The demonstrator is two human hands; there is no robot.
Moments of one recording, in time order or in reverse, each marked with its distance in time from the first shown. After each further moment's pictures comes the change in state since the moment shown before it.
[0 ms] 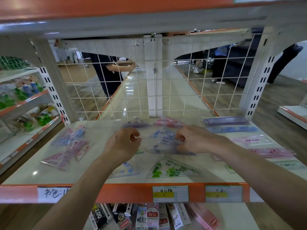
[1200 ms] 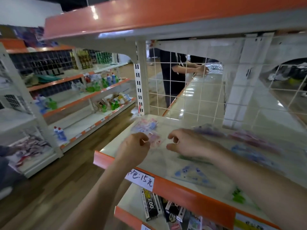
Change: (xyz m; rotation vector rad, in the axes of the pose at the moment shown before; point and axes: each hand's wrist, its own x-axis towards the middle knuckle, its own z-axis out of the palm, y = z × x) left_hand -0.042 -0.128 -0.071 0.001 0.226 -0.375; right_hand 0.074 -0.191 0.021 0.169 -0.045 -0.391
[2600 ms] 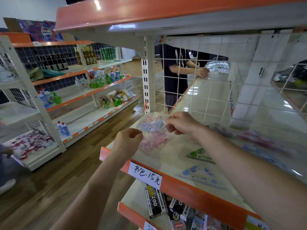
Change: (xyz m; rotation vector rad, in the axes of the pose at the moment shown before) left_hand 0.004 -0.023 -0.019 -0.435 0.050 -0.170; right_hand 0.064 -0.013 0.002 0.788 0.069 0.122
